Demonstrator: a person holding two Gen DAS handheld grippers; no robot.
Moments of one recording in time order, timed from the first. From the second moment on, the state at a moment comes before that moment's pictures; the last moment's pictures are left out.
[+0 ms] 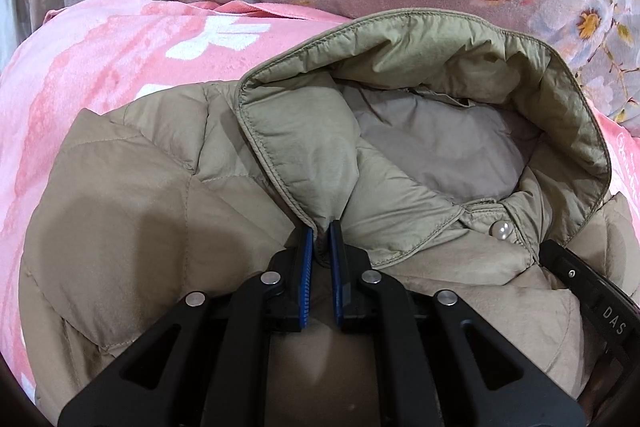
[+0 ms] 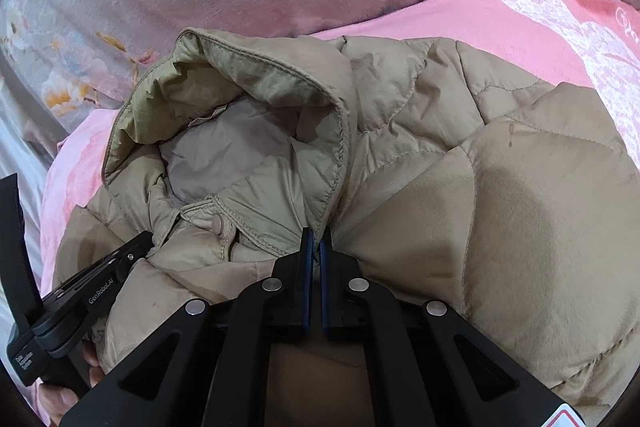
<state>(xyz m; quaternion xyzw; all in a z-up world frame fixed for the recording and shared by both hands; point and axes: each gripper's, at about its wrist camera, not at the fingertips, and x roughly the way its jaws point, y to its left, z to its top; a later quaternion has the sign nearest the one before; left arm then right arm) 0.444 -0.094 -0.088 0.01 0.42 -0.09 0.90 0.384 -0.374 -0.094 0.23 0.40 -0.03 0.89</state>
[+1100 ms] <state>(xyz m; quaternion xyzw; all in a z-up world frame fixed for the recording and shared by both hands) 0.509 -0.117 -0.053 0.00 0.45 -0.13 0.88 0.434 -0.368 -0.045 0.12 0.39 -0.04 0.91</state>
